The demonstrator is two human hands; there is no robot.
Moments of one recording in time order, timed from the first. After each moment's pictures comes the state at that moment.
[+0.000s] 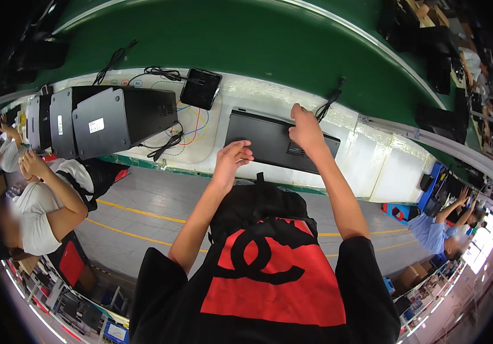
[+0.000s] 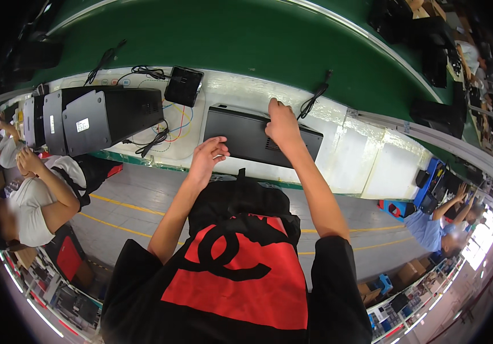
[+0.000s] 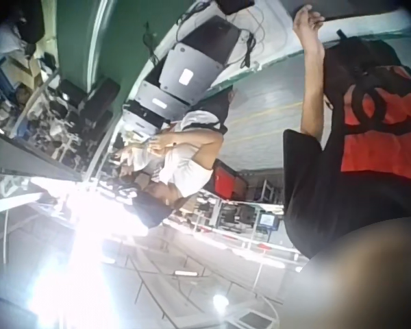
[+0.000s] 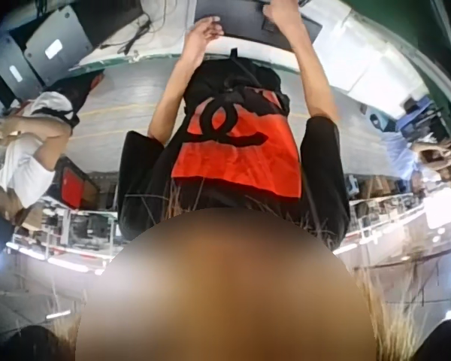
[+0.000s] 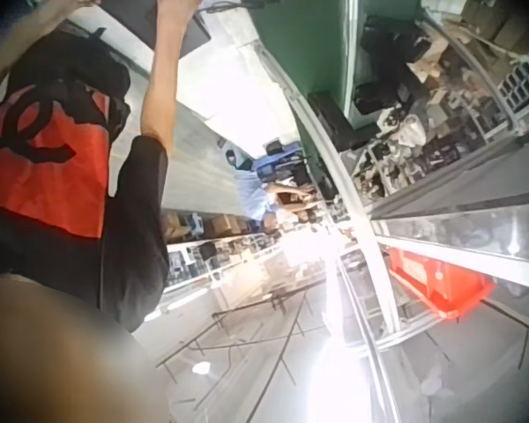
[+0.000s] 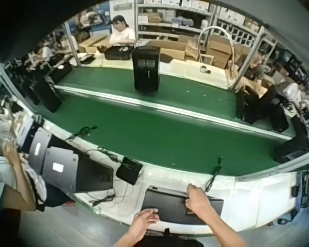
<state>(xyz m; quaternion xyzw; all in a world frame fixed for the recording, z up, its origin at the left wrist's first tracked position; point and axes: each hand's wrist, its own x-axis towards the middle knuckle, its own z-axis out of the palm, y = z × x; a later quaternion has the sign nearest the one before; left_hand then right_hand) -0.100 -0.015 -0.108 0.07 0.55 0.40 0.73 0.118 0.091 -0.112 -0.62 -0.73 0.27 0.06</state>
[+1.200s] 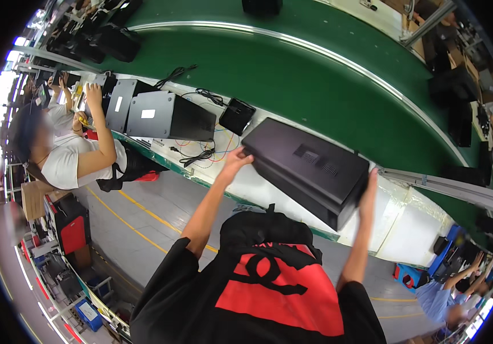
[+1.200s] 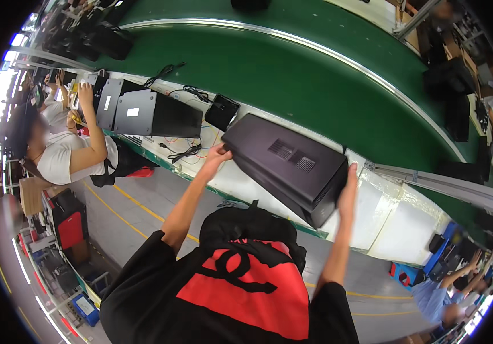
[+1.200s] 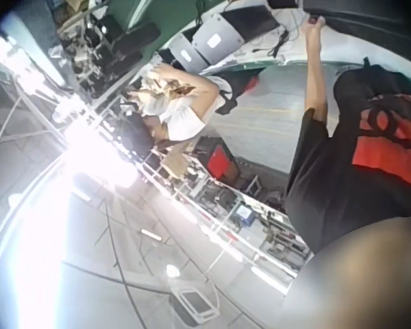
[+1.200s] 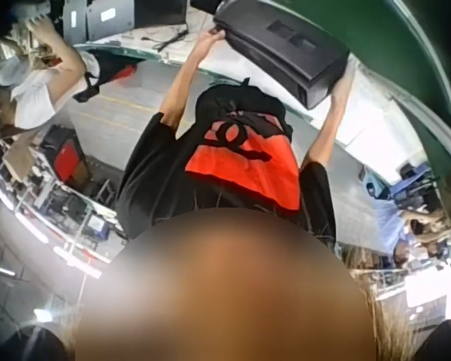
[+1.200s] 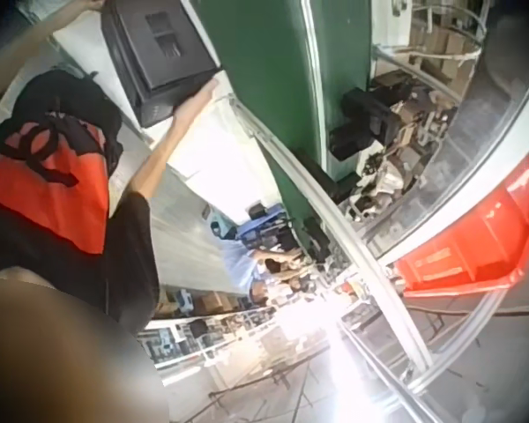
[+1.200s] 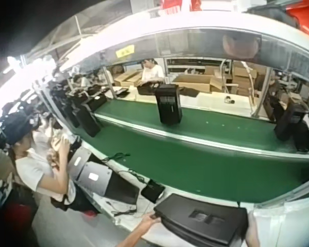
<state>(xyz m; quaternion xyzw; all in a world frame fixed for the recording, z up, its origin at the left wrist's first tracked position) -0.131 -0.001 -0.156 0.32 0.57 0.45 0.61 0.261 0.047 -0.040 -0.64 -0.28 0.56 0.44</state>
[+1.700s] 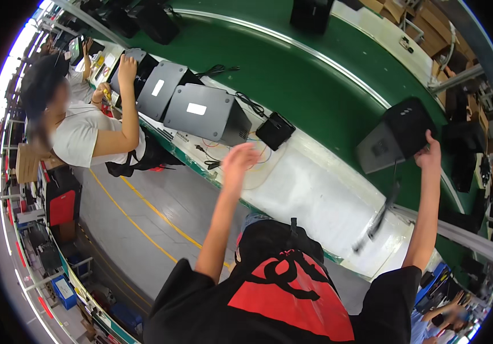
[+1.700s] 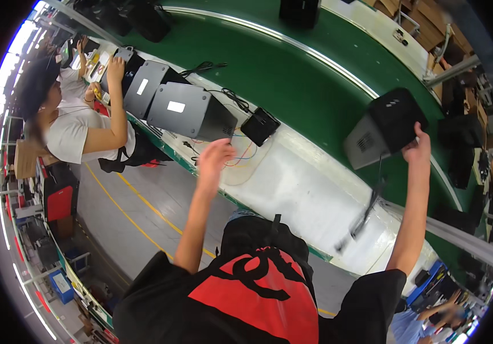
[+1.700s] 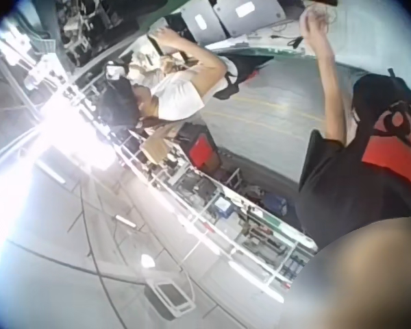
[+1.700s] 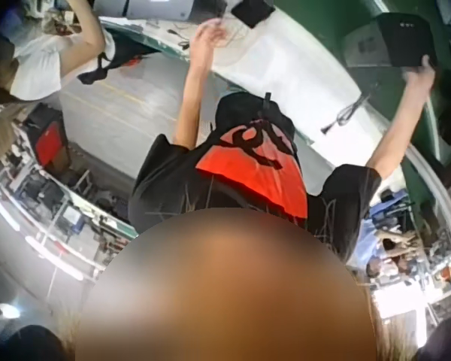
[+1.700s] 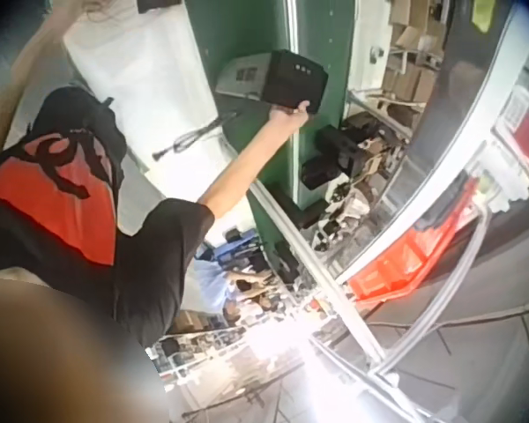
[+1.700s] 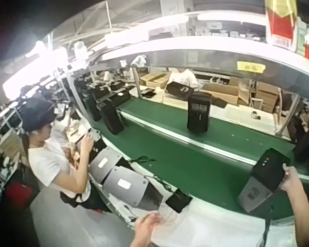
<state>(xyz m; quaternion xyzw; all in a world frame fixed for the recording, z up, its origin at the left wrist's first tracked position) -0.192 -0.012 -0.031 0.17 0.57 0.65 0.48 0.246 0.295 0.041 -0.62 -0.03 0.60 0.50</state>
